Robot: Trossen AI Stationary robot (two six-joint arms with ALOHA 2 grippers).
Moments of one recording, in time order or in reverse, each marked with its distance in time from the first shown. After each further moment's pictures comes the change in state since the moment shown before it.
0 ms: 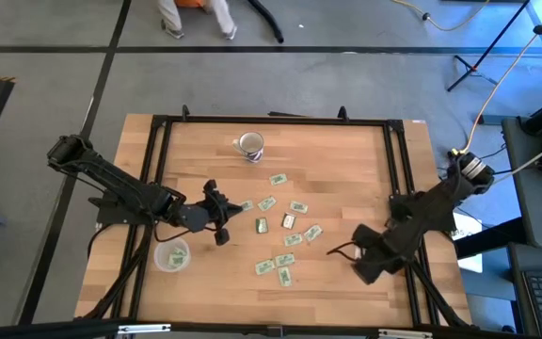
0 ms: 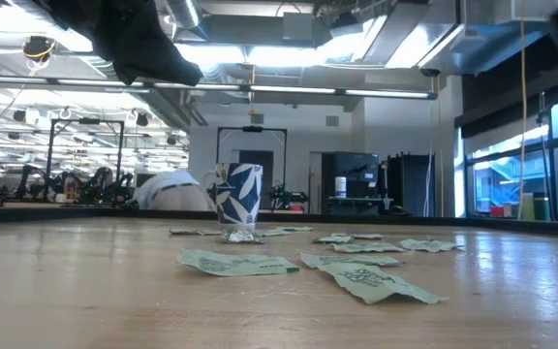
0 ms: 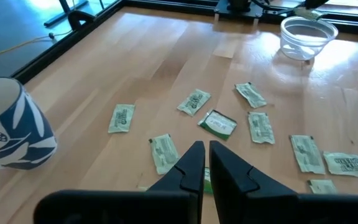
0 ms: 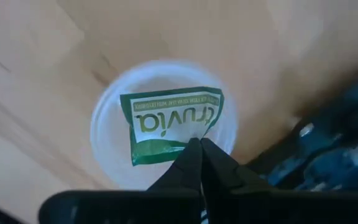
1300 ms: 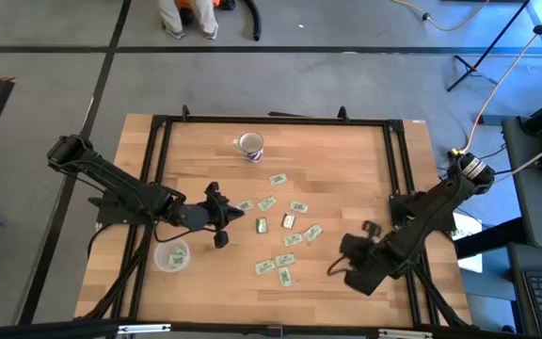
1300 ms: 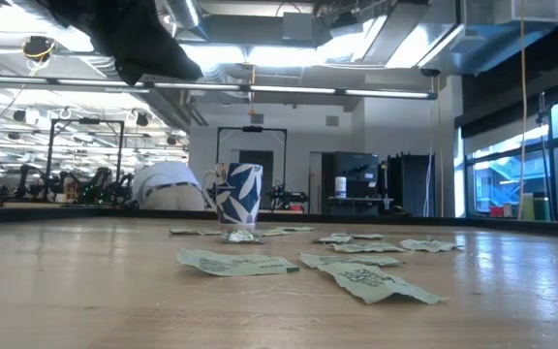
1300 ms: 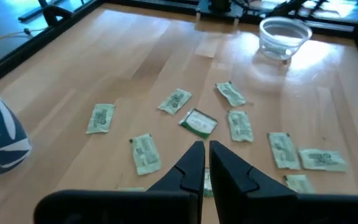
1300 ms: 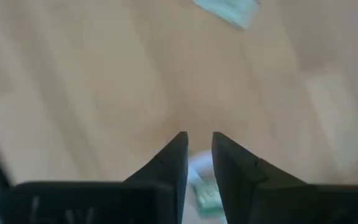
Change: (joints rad) left arm 0.002 0.000 0.000 0.032 0.069 0.000; right arm 0.023 0.000 0.047 0.243 0.297 -0.251
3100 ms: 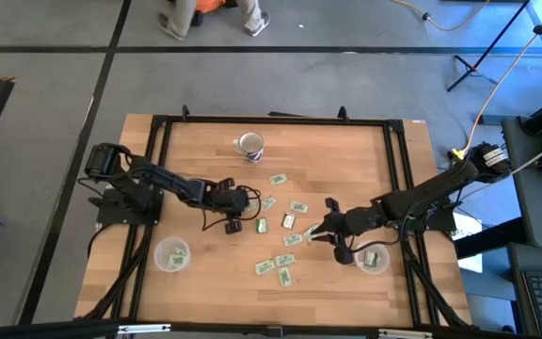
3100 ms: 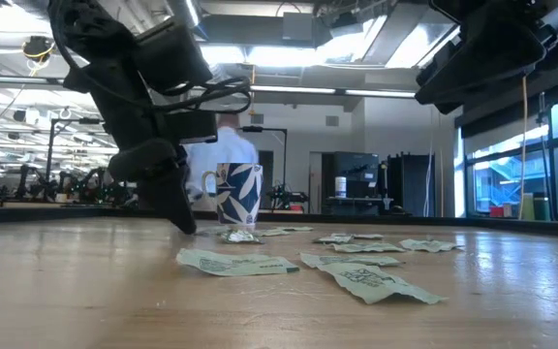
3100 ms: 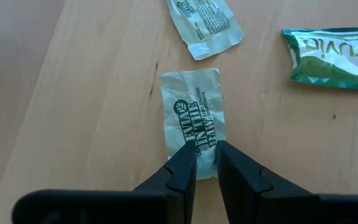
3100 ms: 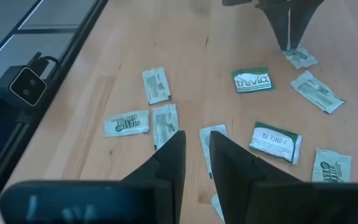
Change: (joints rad) left arm 0.341 0.440 0.008 -0.072 0.379 0.174; right arm -0.365 -0.279 -0.535 1.112 -0.129 -0.886
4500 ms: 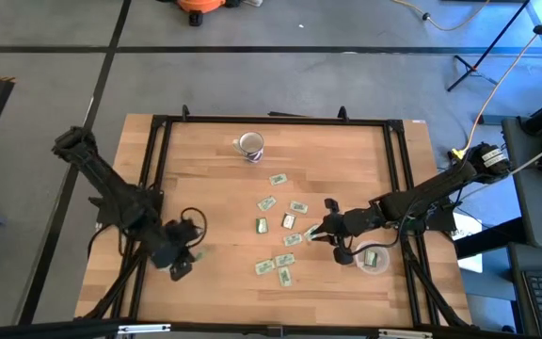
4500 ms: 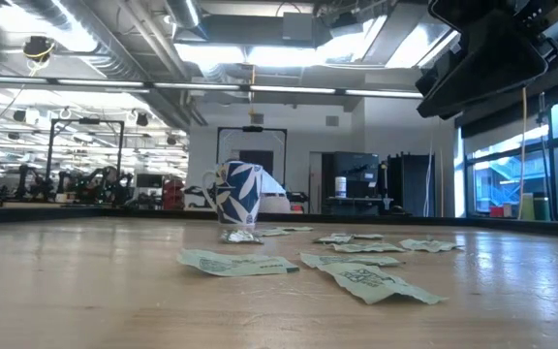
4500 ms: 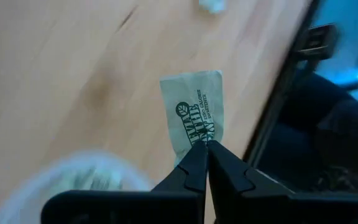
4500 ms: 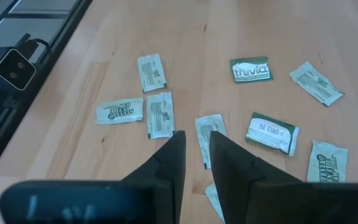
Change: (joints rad) left arm -0.712 -0.491 0.207 -0.636 0.032 -1.085; right arm 0.000 0.021 0.000 -0.019 0.003 -0.025
